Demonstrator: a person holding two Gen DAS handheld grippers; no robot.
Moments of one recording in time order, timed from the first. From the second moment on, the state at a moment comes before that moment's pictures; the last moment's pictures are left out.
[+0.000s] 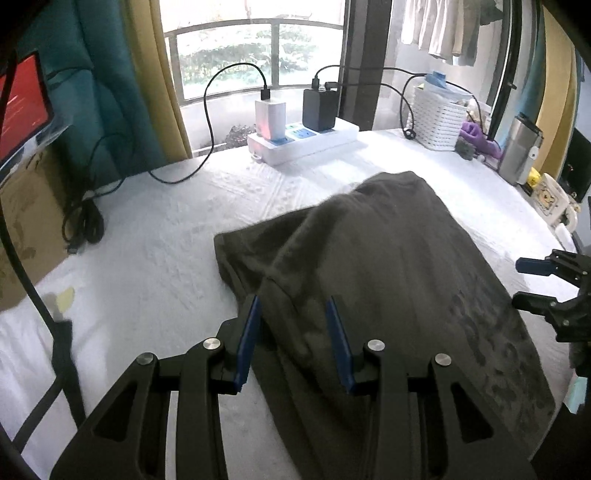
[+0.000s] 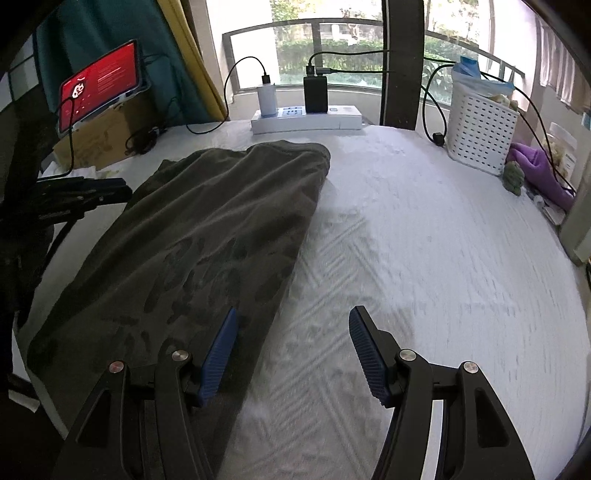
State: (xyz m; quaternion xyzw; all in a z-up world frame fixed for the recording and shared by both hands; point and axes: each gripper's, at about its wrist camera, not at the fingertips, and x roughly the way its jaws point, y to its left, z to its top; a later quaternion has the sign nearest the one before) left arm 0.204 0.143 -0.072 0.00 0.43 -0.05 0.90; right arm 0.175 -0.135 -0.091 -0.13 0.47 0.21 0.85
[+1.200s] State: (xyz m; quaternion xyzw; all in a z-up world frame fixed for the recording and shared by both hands) left arm 0.238 0.172 -0.076 -0.03 0.44 -0.04 0.90; right arm 0.227 -0.122 -0.105 -0.13 0.48 0.22 0.84
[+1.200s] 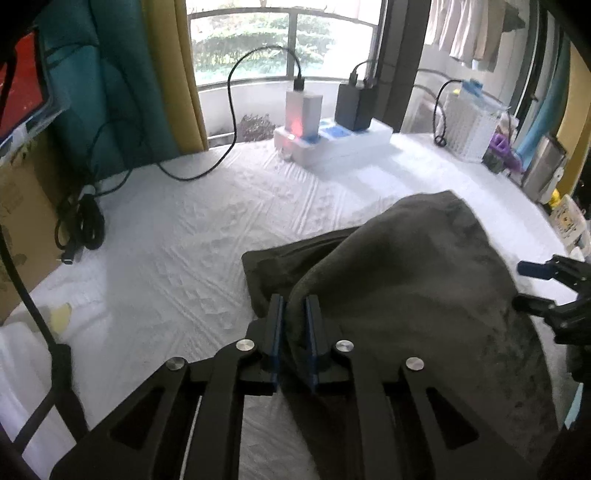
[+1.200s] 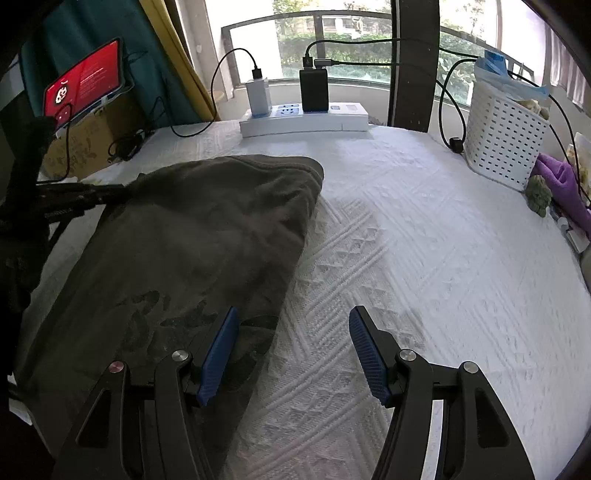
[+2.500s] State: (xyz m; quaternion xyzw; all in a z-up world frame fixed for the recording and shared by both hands) left arm 0.239 0.140 -0.113 -0.04 0.45 -0.08 0.89; right arm 0.301 -0.102 -0.117 -0.09 0.47 0.25 0.84
